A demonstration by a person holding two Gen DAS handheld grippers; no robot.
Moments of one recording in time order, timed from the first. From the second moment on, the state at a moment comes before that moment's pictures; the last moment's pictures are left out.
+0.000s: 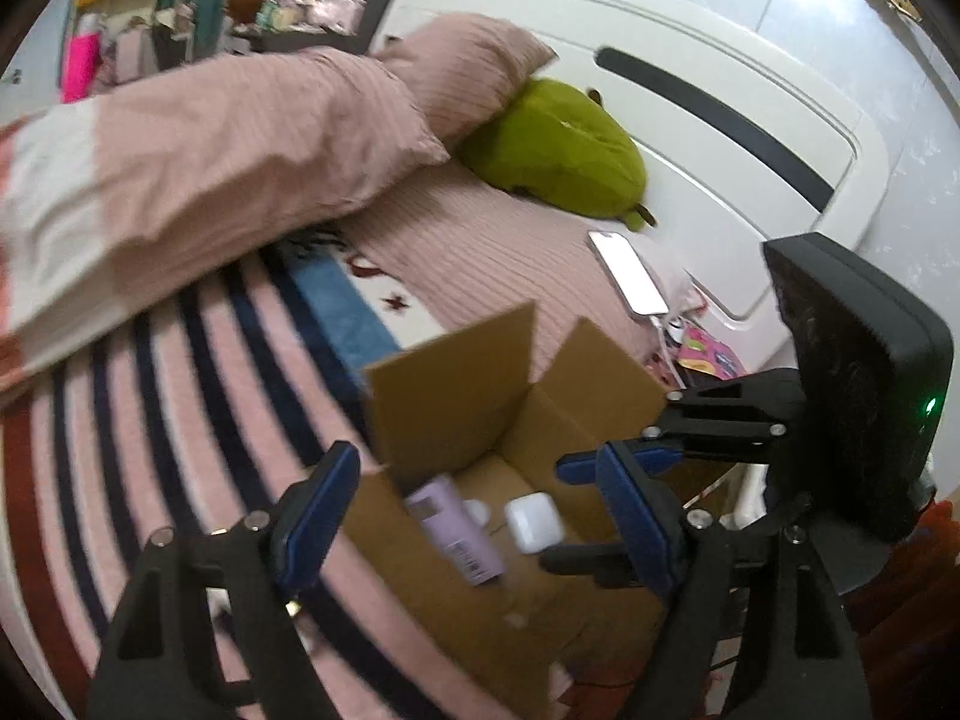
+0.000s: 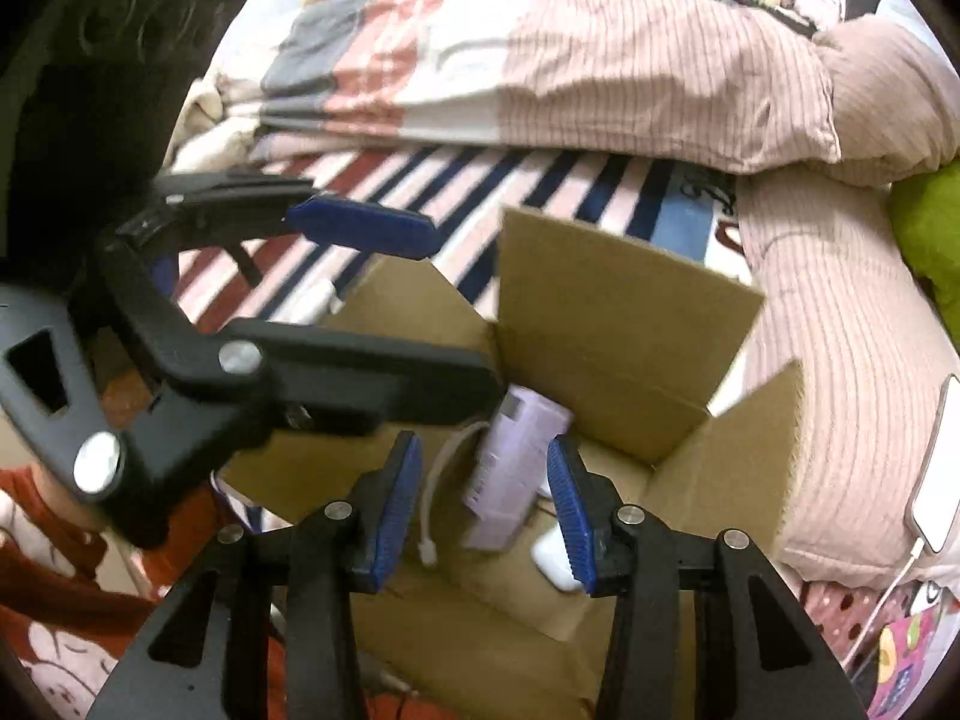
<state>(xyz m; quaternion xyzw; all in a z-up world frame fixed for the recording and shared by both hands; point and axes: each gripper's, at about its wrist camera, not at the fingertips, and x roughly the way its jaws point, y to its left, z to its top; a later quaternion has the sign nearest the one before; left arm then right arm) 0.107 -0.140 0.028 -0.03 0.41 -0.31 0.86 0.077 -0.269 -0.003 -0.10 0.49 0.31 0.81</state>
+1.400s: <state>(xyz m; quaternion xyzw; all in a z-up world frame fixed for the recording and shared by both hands) 0.003 0.097 -0.075 -0.09 0.41 -0.14 0.90 0.061 -0.084 -0.145 -0.16 0.50 0.28 0.81</state>
